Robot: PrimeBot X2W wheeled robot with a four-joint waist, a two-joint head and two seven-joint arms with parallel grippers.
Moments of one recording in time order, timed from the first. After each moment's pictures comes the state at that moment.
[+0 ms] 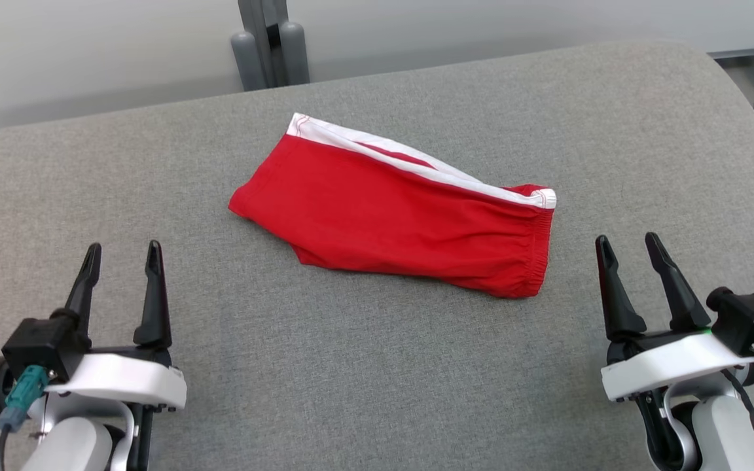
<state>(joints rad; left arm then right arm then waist) -0.19 0.40 -0.34 0.09 -0.57 0.29 -0.26 -0.22 -0.05 0.06 0.21 0.31 0.13 -0.19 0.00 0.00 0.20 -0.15</state>
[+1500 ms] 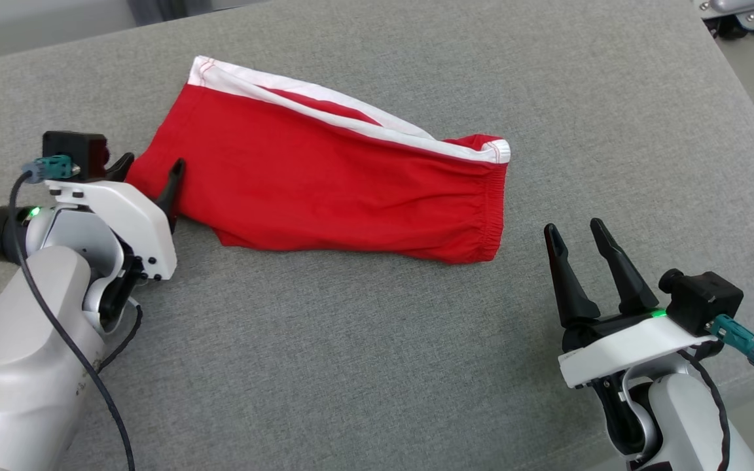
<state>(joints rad) -0.76 0.35 -0.51 0.70 -0.63 0.00 0.10 -0.30 -0.05 0.20 0.29 0.40 0.13 -0.23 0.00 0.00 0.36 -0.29</state>
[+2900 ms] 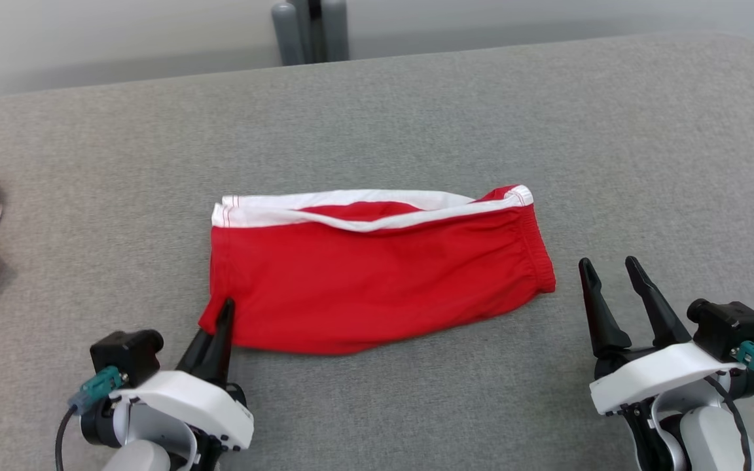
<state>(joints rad) -0.20 0.30 -0.46 0.22 -0.76 0.15 -0.13 -0.21 -0.05 0.10 0.29 0.36 0.13 -0.16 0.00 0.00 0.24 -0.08</state>
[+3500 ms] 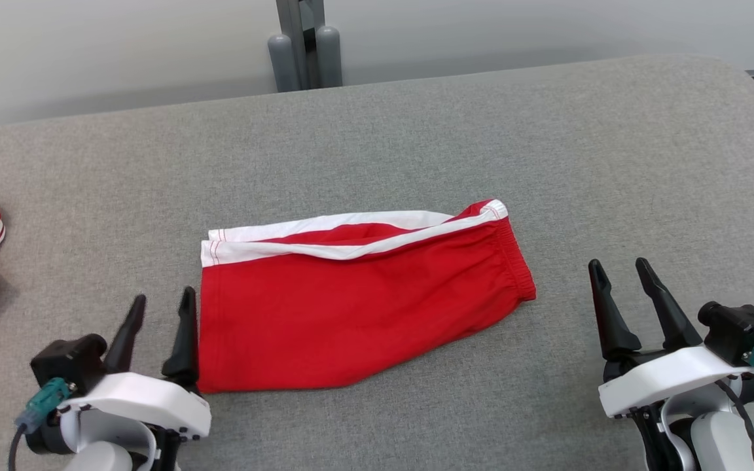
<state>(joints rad) -0.12 0.34 -0.39 0.15 -0.76 0.25 -0.17 -0.17 -0.05 0.07 0.23 0.35 0.13 -0.13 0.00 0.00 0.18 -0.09</state>
